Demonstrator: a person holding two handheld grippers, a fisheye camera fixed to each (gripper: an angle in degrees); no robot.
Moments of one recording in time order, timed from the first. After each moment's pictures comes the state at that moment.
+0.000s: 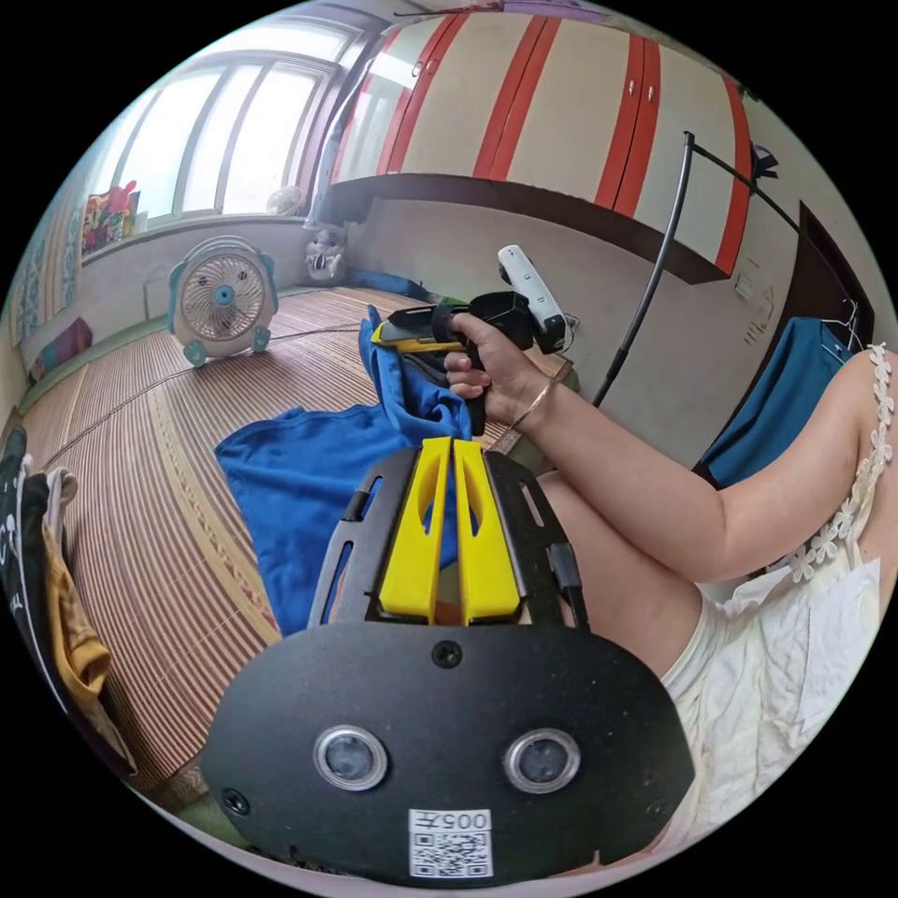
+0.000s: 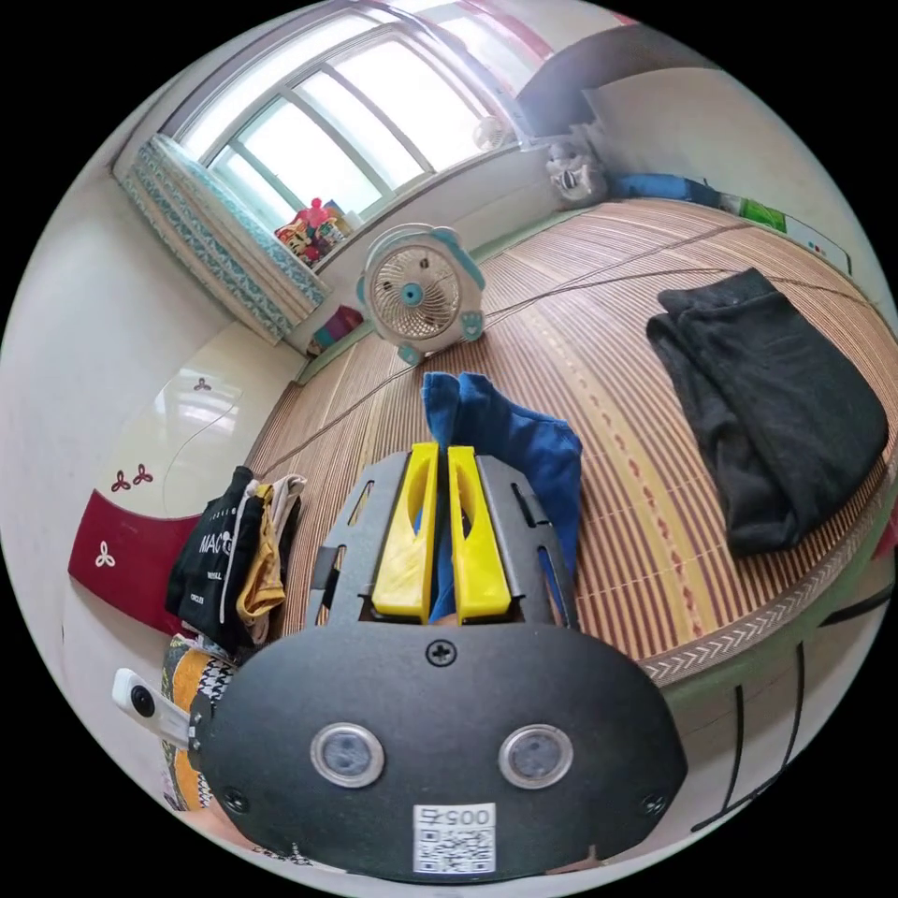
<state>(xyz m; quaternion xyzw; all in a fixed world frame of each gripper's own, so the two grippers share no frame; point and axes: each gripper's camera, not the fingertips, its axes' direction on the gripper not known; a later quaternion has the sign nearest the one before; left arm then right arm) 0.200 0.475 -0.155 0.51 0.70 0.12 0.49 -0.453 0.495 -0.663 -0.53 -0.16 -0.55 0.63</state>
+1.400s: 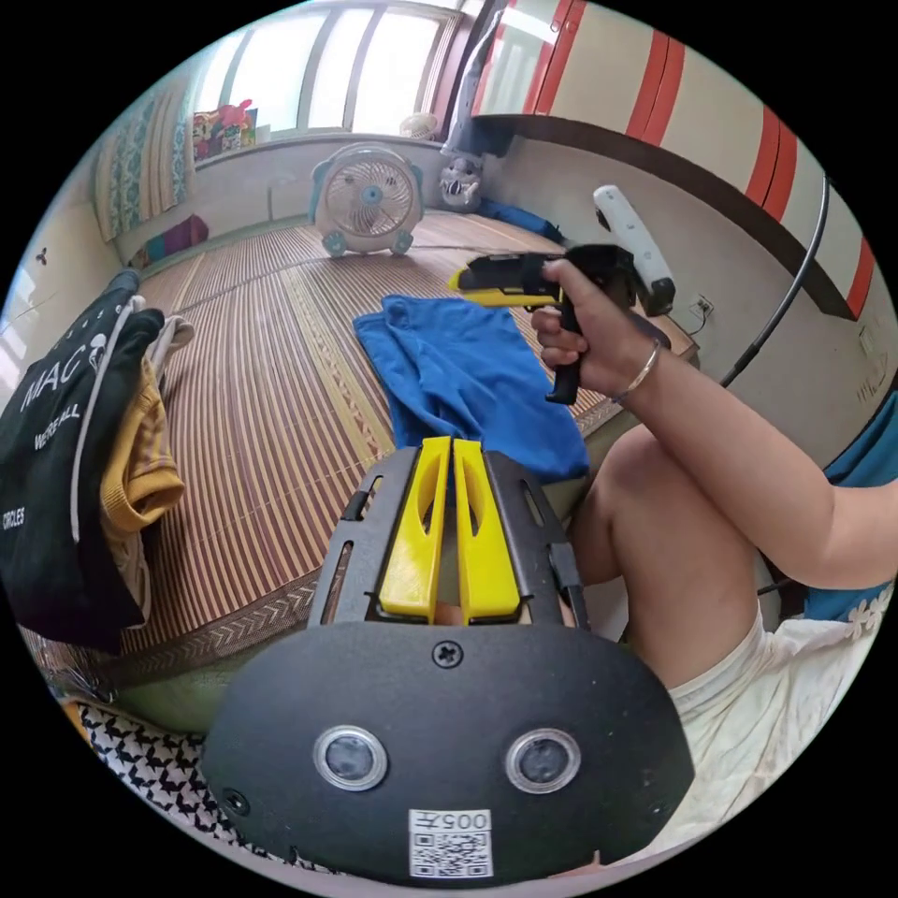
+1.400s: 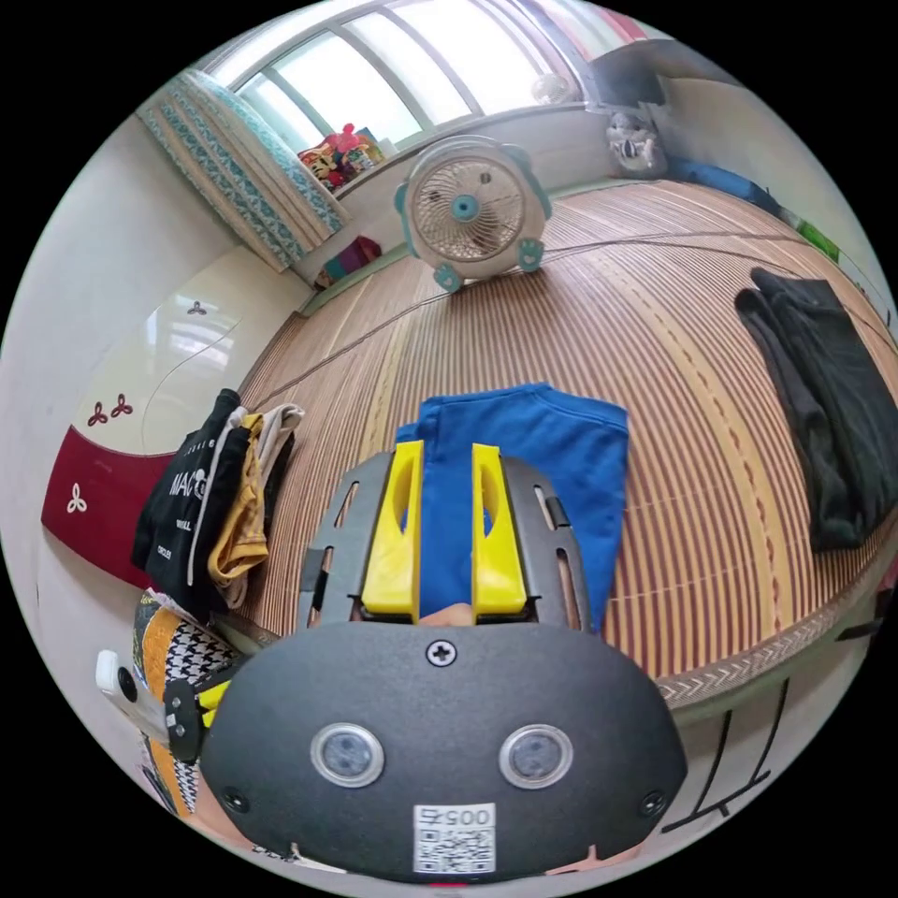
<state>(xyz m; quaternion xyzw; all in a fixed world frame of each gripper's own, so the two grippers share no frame) 0.232 0.480 -0.091 0.38 0.66 0.05 0.64 -0.425 0.587 -0.703 -0.55 -0.13 -0.60 0.56</state>
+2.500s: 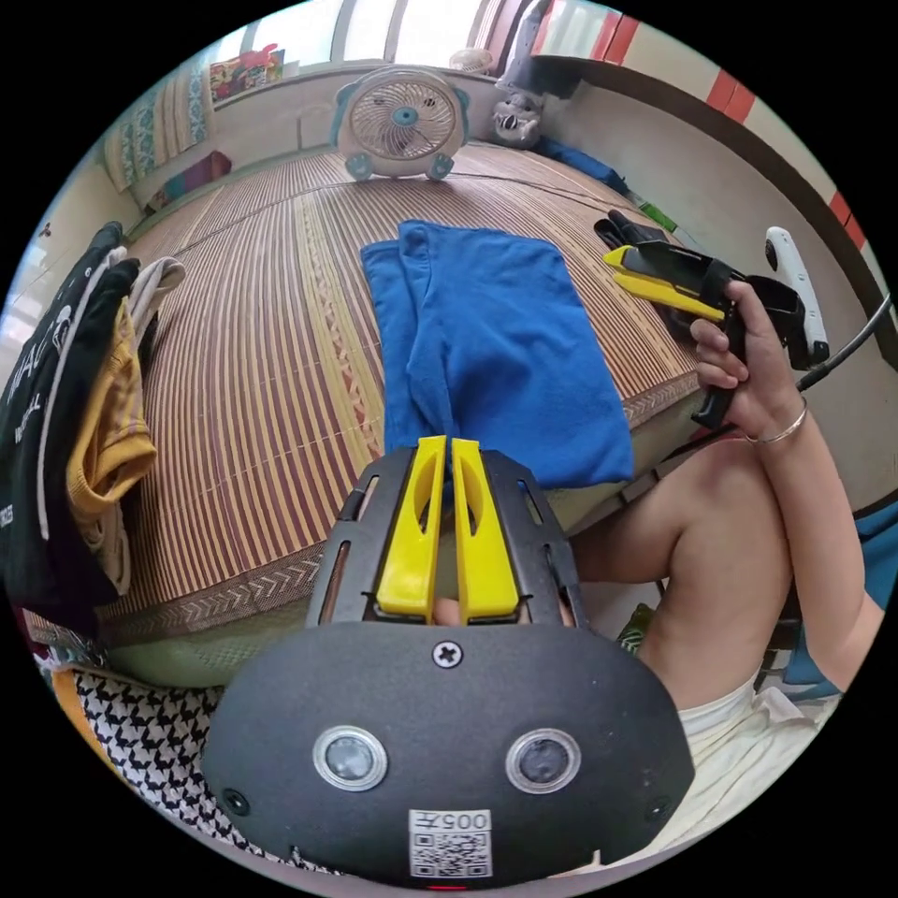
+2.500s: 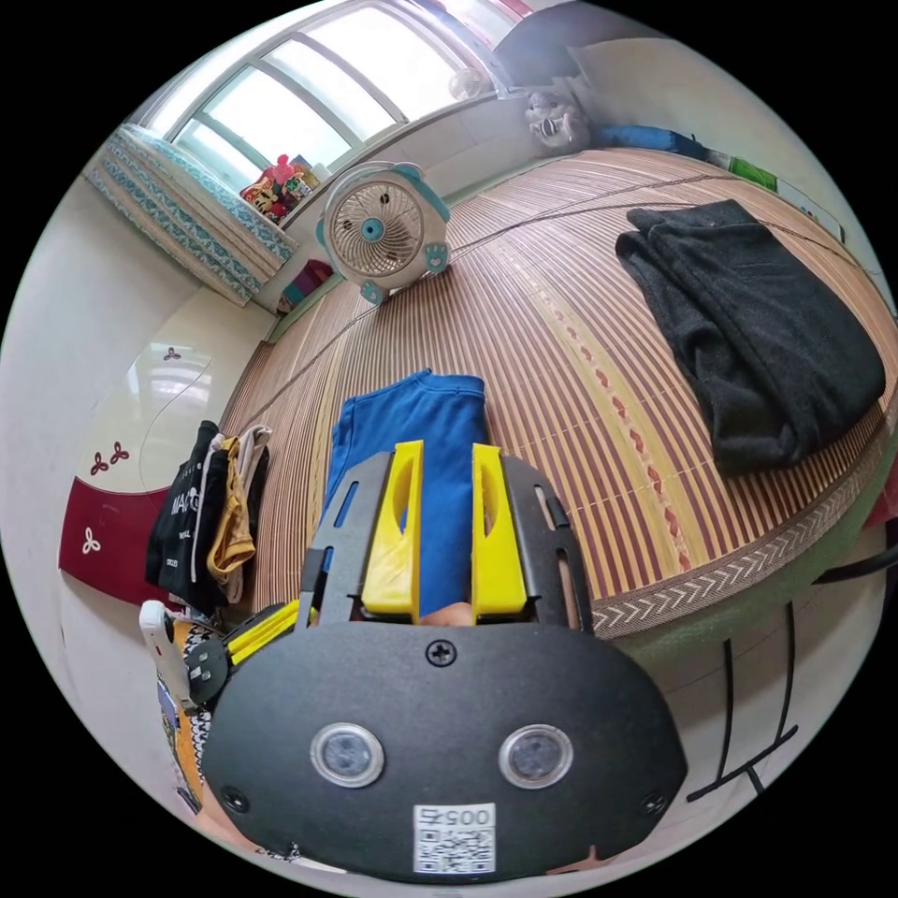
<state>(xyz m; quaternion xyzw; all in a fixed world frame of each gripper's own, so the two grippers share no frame) 0.271 0.430 -0.167 0.27 0.64 0.07 0.72 -0.428 0.494 -0.652 -0.56 -0.09 -0.56 0.60</state>
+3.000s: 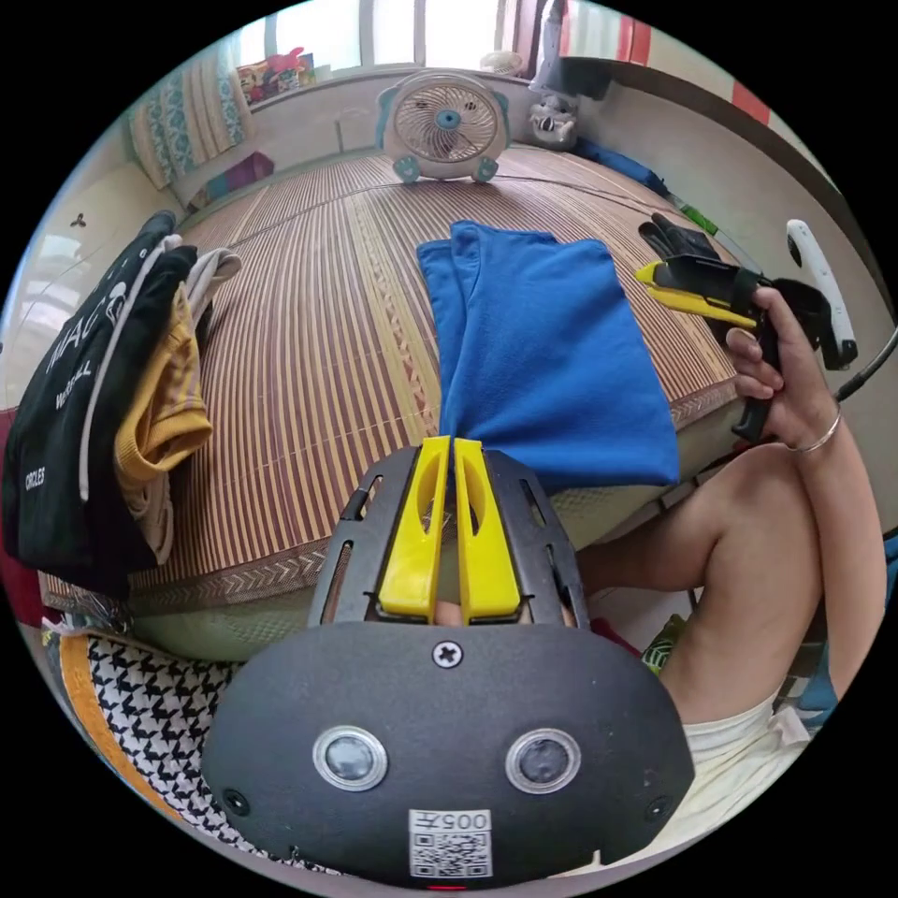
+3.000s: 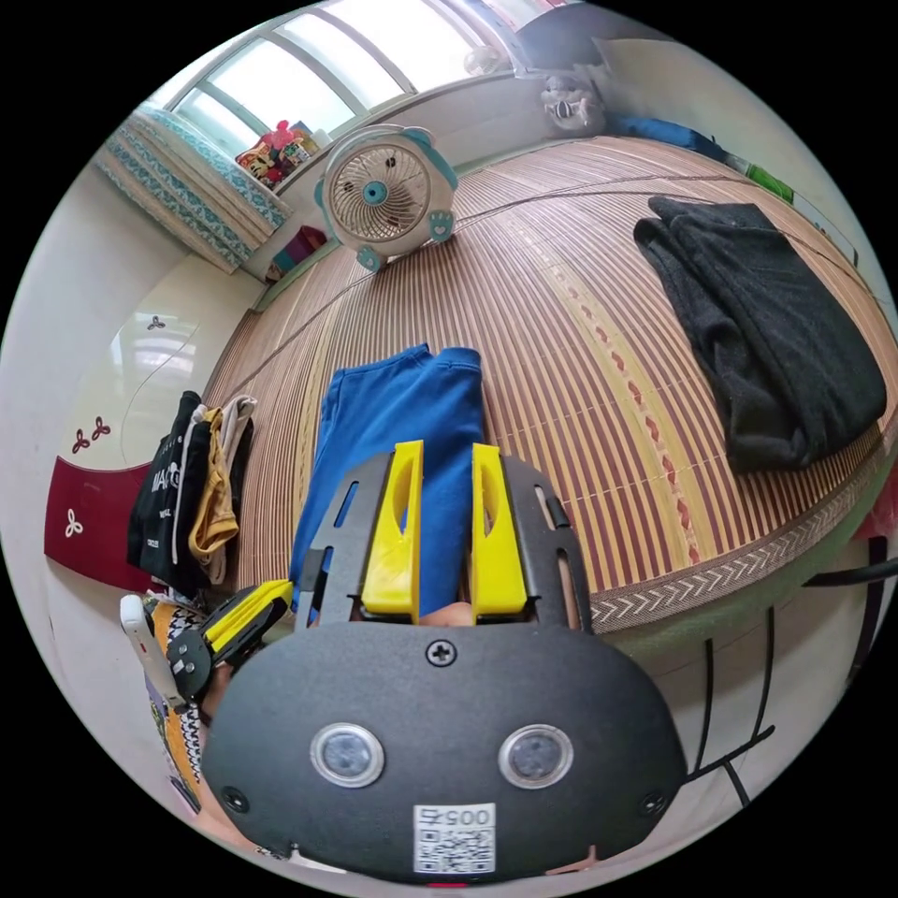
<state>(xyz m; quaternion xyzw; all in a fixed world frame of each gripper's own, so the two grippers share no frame) 0.262 0.421 -0.175 0.26 0.59 0.04 0.76 -0.434 0.535 -0.656 -0.56 -0.06 -0.59 0.57</state>
